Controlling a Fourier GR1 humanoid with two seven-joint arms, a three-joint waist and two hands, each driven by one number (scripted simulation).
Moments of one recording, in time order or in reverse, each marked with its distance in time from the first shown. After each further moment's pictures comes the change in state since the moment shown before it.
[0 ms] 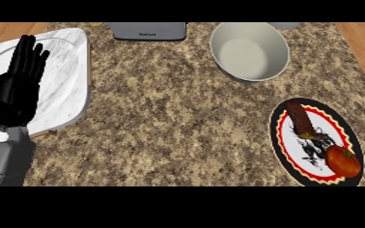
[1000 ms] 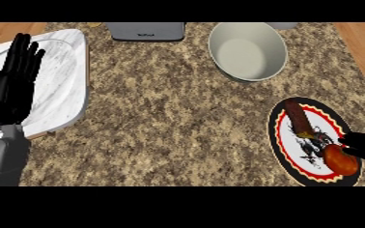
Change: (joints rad) left arm -0.015 0.009 0.035 0.028 -0.005 -0.032 0.002; right arm -0.361 0.186 0.299 0.329 0.158 -0.089 -0.040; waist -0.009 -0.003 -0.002
